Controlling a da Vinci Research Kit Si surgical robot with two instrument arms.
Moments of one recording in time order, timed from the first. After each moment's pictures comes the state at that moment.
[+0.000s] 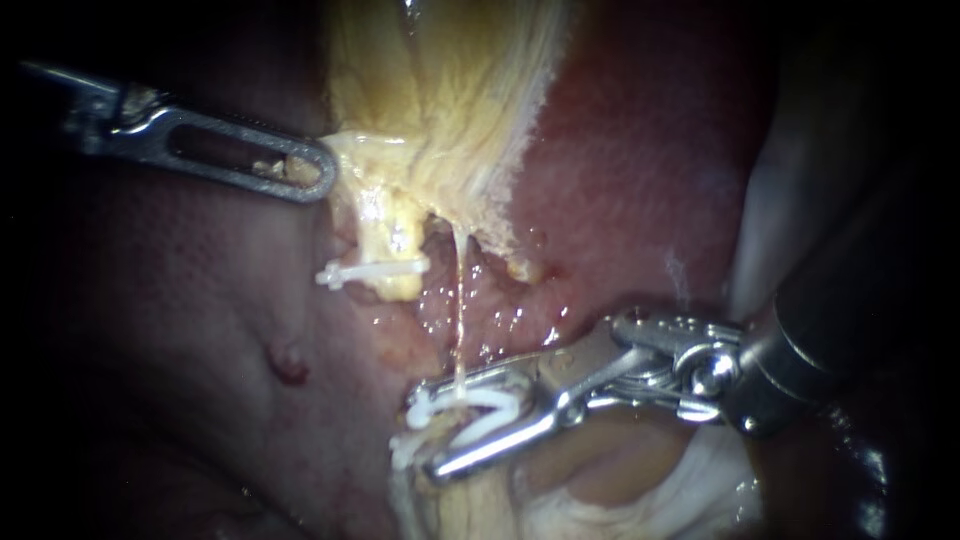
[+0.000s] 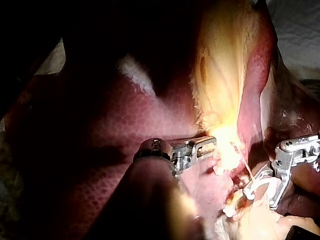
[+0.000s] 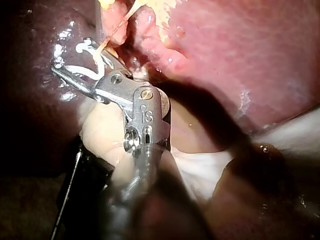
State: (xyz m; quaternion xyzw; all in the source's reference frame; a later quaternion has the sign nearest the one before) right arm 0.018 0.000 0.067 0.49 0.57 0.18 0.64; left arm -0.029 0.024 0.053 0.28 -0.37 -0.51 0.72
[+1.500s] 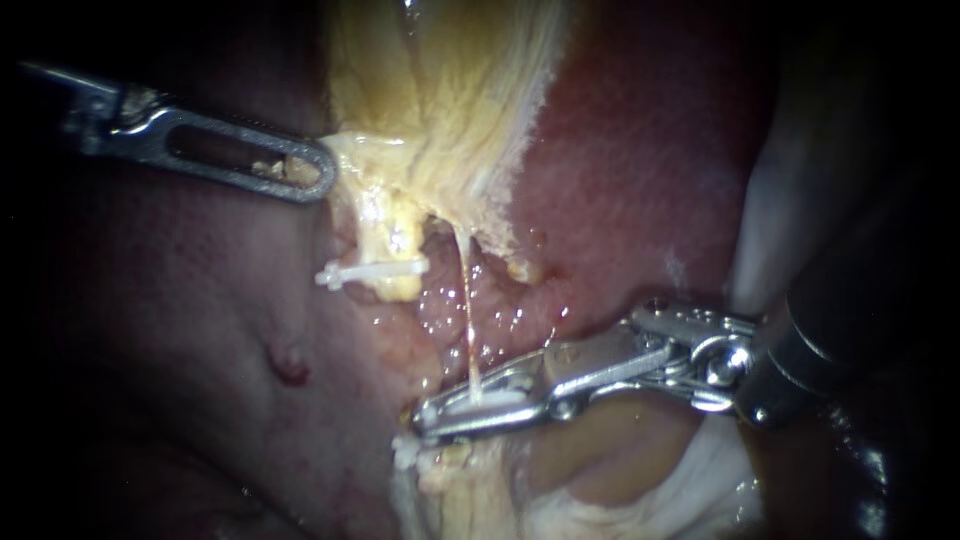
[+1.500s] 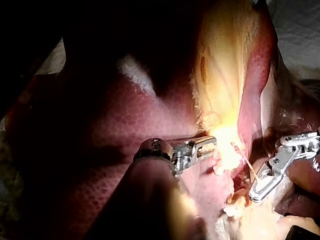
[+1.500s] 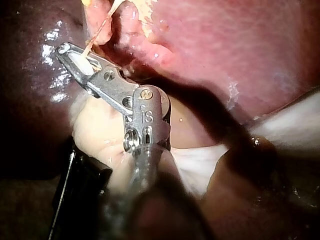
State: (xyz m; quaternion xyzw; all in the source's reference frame) right arm 0.016 0.000 0.069 0.50 0.56 0.18 0.63; left arm -0.029 0.024 0.052 0.28 -0.37 -0.51 0.72
